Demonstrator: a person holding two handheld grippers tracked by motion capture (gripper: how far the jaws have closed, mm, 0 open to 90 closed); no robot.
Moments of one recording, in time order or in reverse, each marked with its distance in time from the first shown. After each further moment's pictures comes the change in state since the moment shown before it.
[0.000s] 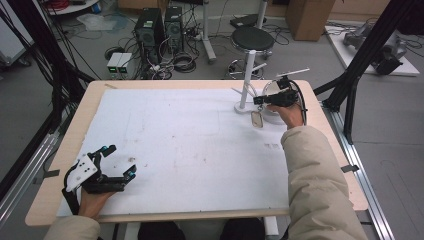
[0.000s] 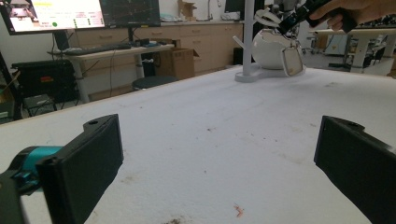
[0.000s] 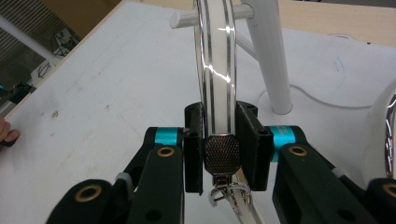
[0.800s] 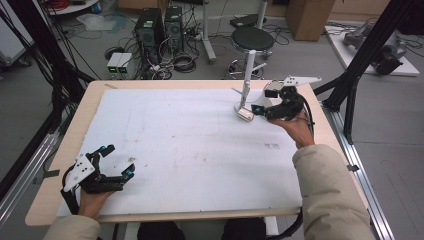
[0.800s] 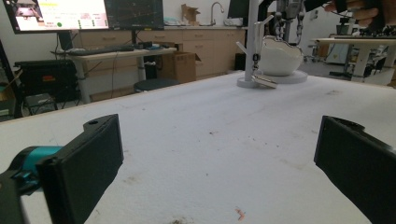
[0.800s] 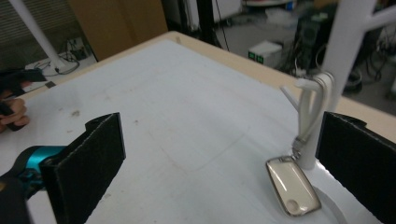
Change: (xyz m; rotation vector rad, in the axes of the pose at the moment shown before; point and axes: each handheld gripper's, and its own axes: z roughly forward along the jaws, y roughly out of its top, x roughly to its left) left arm 0.003 -0.001 -0.002 -0.018 0.008 -0.034; right arm 0.073 -0.026 -0.038 -0.246 0.005 -0.322
